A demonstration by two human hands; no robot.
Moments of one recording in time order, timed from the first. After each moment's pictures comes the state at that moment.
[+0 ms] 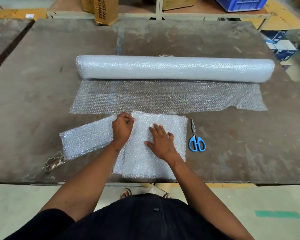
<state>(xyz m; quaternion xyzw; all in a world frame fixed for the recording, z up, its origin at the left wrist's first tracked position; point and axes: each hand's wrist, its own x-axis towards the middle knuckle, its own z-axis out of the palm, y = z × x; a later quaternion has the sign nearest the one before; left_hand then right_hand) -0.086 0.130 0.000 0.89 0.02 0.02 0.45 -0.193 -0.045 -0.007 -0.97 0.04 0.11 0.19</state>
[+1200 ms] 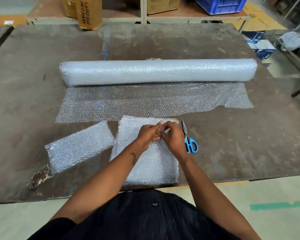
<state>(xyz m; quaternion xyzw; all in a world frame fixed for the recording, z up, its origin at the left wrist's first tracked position) -0.119 0.009 0.012 0.66 0.07 -0.34 0.67 -0.188 -0.118 -0.008 -0.91 0.15 -0.14 0.37</state>
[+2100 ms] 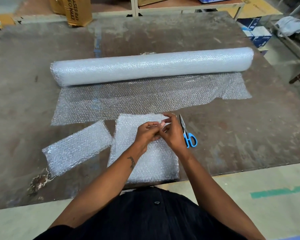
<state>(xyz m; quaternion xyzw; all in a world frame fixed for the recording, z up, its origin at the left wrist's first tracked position) -0.137 0.015 0.012 0.61 0.07 -0.33 0.72 -0.199 -0.119 0.001 -0.84 0.13 -0.15 0.50</state>
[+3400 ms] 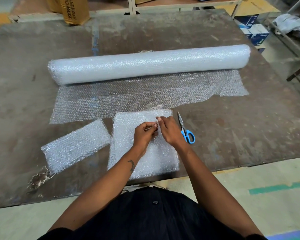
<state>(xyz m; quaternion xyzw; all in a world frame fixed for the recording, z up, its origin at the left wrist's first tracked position) -0.156 0.021 -0.002 0.64 0.04 -0.24 0.73 -0.192 -0.123 0.005 -0.91 0.16 -0.03 0.39</state>
